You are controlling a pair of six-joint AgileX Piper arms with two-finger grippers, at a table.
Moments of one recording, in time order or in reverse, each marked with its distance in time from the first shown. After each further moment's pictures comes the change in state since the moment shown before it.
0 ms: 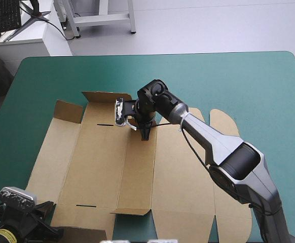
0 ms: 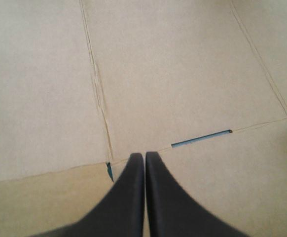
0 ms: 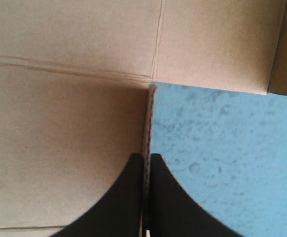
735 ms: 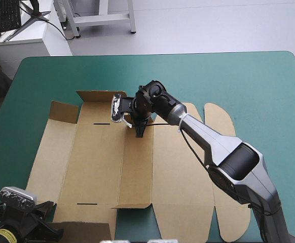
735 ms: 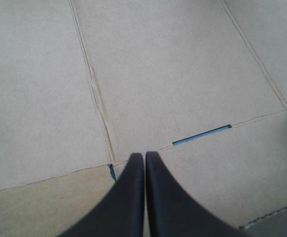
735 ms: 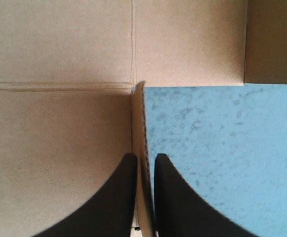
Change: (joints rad) left arm 0.000 0.000 0.000 0.000 0.000 0.000; right arm 0.011 0.004 0.000 -0.022 -0.096 0.085
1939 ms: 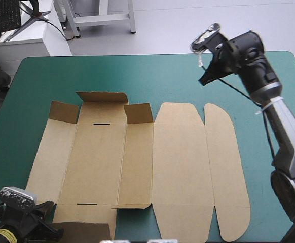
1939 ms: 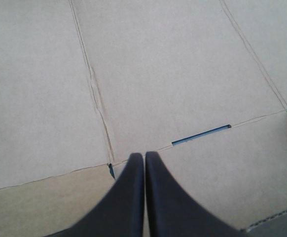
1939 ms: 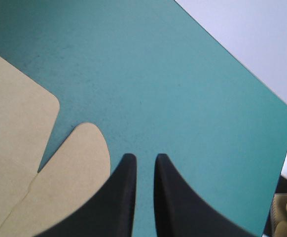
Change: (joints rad) left arm 0.000 0.000 0.000 0.000 0.000 -0.004; right arm -0.385 -0.393 0.001 -0.240 0.223 0.527
